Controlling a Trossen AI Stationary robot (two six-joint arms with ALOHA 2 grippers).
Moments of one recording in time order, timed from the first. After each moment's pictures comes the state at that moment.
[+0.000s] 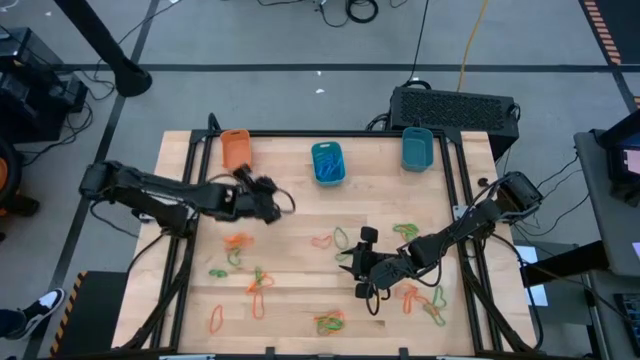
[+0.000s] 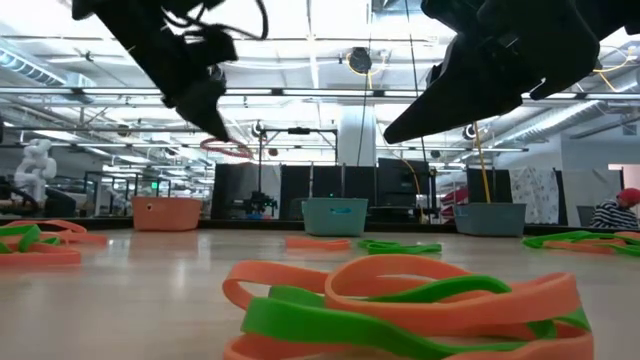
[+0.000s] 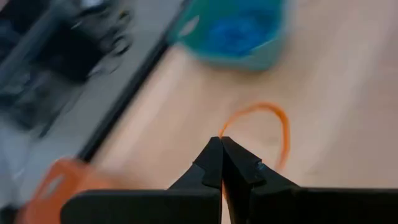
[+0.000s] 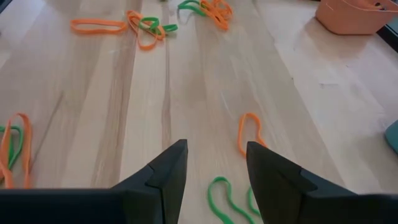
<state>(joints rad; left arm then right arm) -0.07 1.28 0.80 -0.50 -0.74 -0.29 0.49 1.65 0.82 0.16 0.57 0.28</state>
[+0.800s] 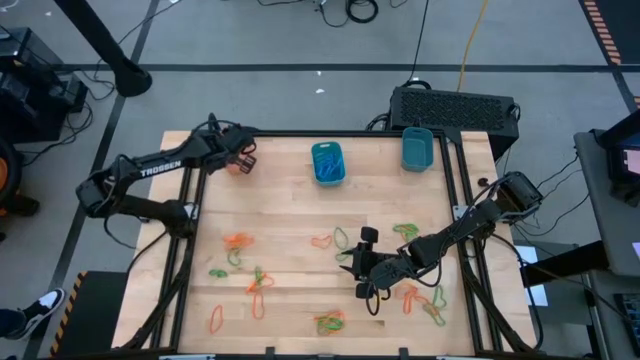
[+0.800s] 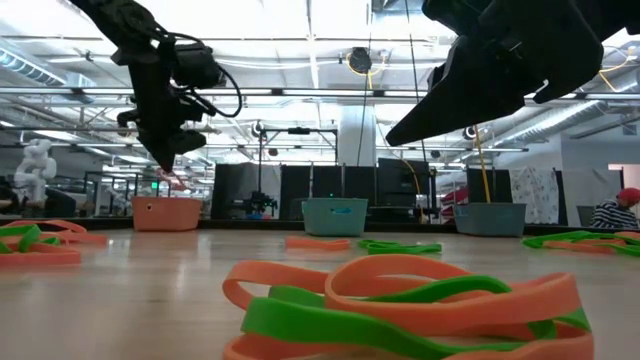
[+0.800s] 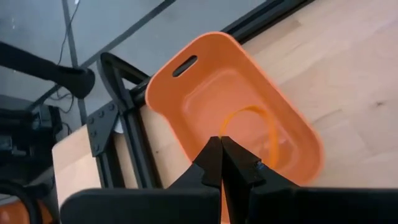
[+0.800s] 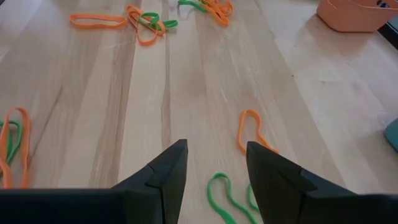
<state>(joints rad) 0.67 1.24 0.80 -0.68 -0.55 -0.25 0.49 1.65 0.82 0.15 0.57 0.28</state>
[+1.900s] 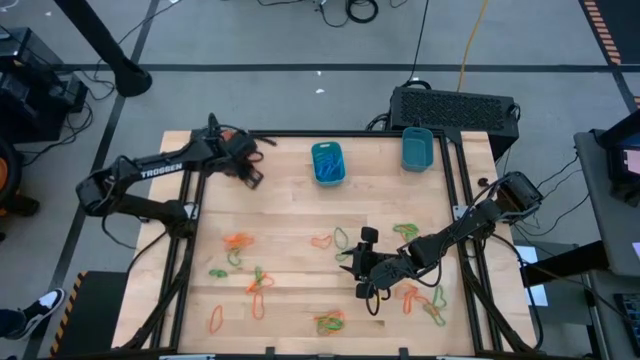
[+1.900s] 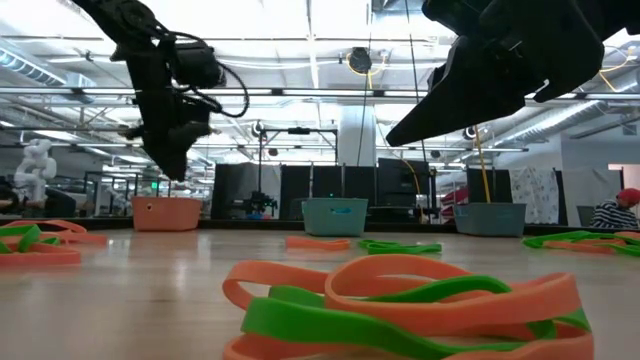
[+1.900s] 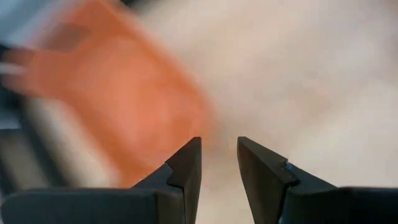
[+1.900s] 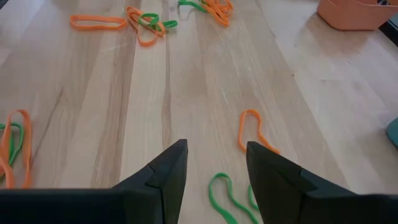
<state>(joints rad) 0.61 1.24 0.80 -0.72 -0.20 -0.26 0.49 1.65 0.82 0.15 0.57 0.29</state>
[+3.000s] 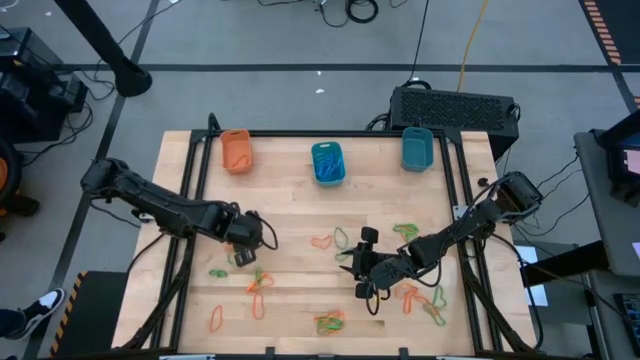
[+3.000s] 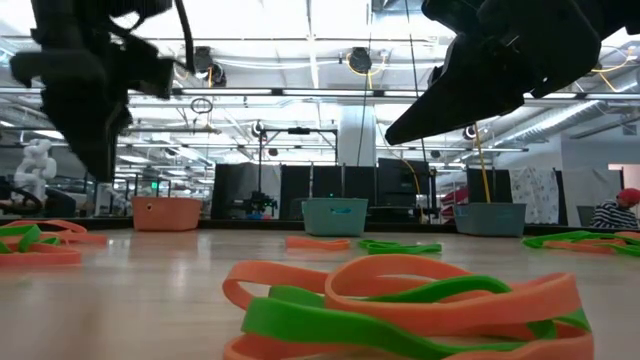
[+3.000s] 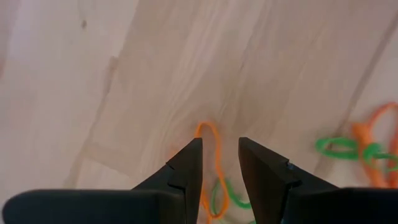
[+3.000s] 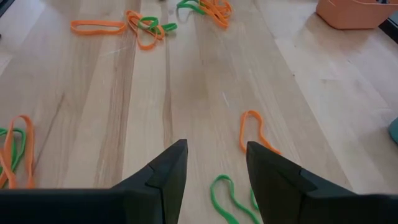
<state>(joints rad) -0.29 1.28 0.77 -0.87 -0.15 -0.67 0.49 1.65 0.82 0.15 0.57 0.30</state>
